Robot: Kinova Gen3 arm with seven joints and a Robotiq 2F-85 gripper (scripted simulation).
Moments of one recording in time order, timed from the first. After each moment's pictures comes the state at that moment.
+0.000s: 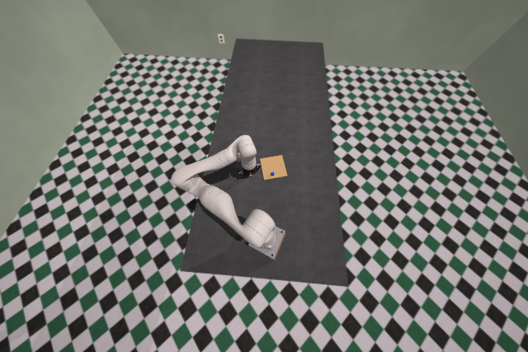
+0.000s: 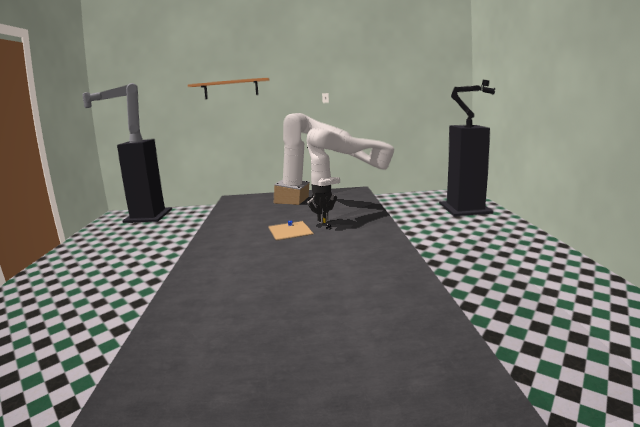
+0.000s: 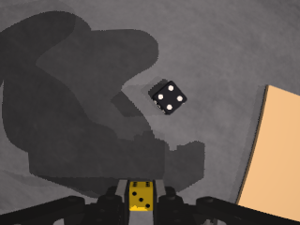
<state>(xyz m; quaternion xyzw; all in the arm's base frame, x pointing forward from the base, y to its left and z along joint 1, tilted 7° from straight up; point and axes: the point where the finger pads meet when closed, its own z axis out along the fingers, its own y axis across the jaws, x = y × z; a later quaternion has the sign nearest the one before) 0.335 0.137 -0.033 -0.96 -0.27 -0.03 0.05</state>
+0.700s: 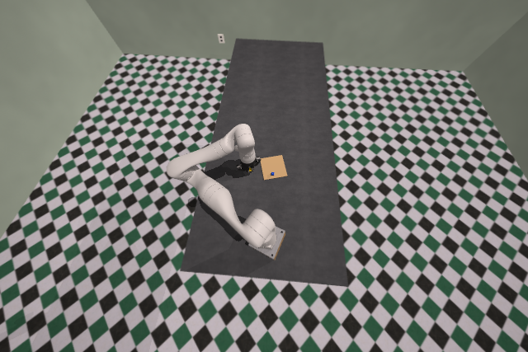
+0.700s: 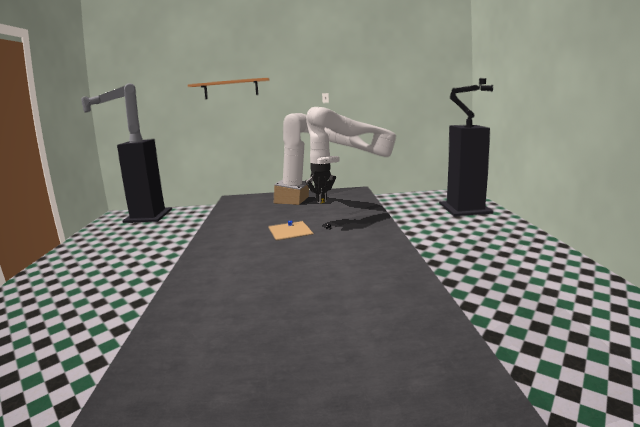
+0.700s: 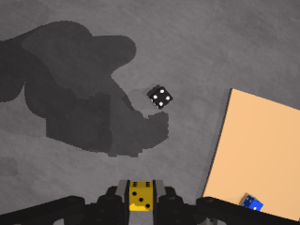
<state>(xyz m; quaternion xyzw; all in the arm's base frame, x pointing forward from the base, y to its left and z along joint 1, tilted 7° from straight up) 0.328 0.126 0.046 -0.96 -0.27 -0.03 0.05</state>
